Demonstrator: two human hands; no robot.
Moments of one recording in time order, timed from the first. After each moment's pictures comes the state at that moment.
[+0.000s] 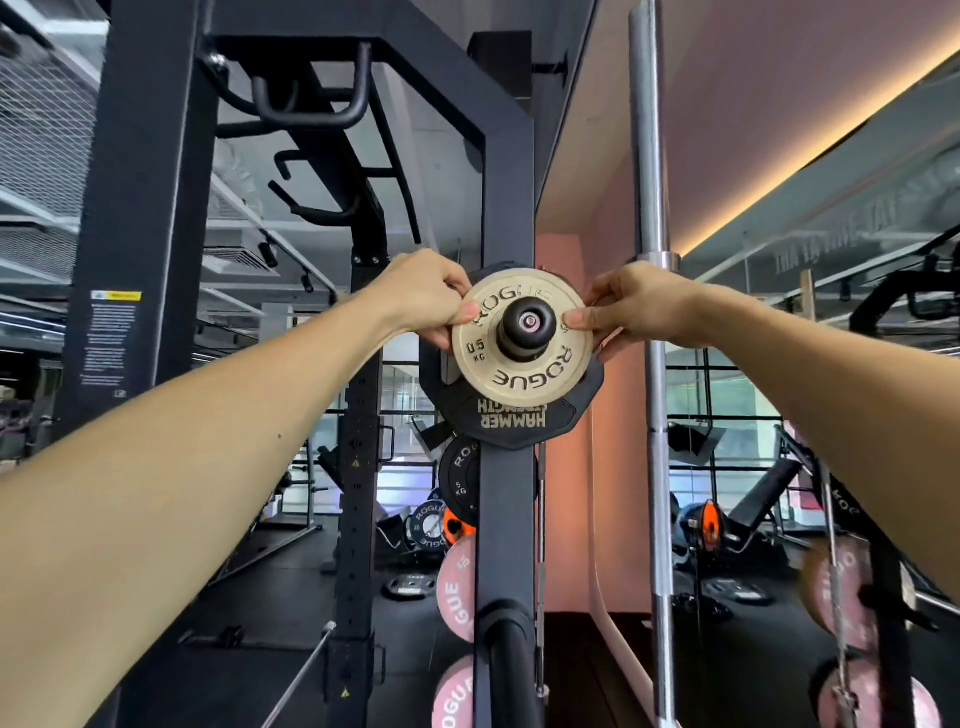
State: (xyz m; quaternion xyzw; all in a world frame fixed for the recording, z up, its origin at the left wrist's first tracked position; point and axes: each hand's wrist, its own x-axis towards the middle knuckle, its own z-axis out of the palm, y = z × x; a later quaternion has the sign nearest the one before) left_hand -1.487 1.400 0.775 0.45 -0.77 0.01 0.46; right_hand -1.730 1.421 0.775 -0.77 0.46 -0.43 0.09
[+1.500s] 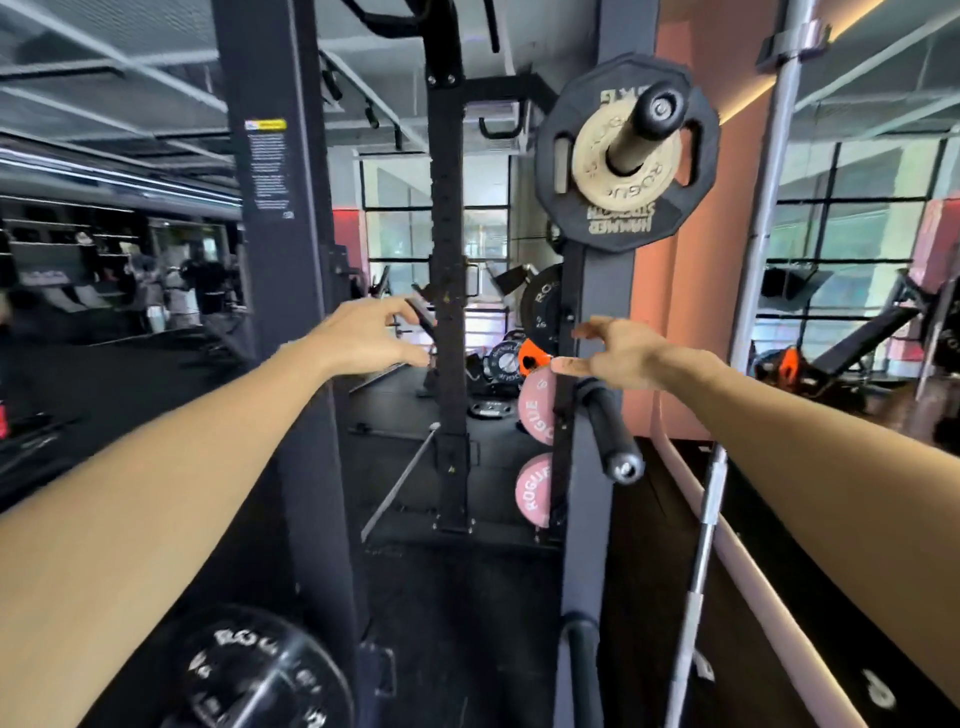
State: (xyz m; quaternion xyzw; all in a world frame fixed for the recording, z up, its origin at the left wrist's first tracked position) left_hand -1.303 1.497 0.564 0.64 -0.71 -0.02 0.29; right_hand -1.606 1.467 0.555 -0.78 0.59 -0.21 0.06
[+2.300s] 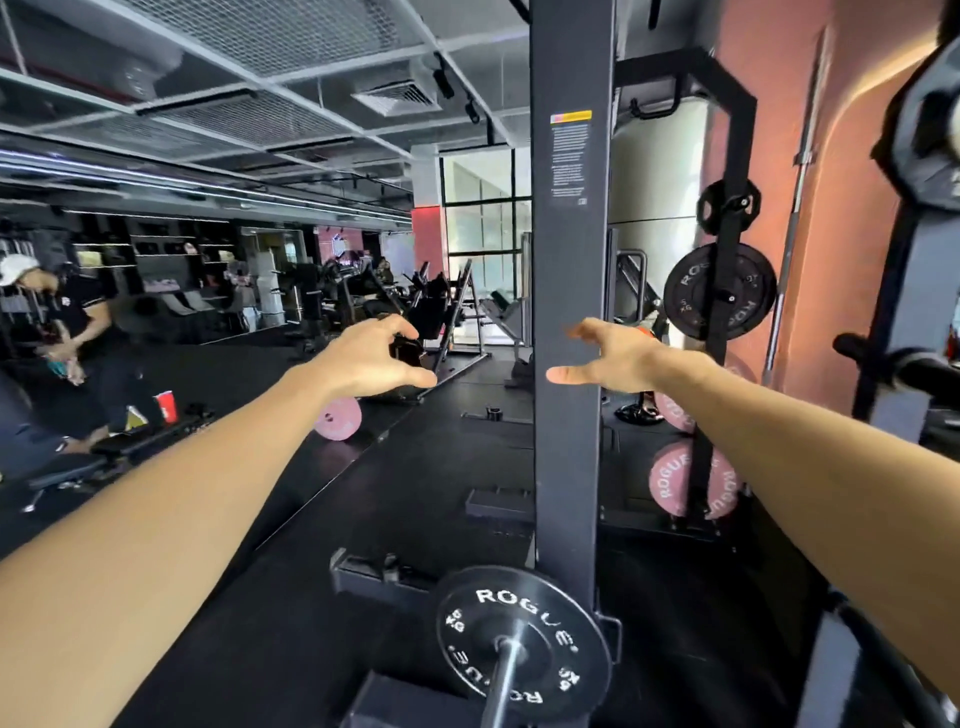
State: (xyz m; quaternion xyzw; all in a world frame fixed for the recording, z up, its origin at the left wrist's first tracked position) left_hand -0.851 1.607 0.532 0.69 -0.68 -0.04 0.27; right_hand -1.153 1.530 0.522 -0.81 0.53 -0.22 0.12
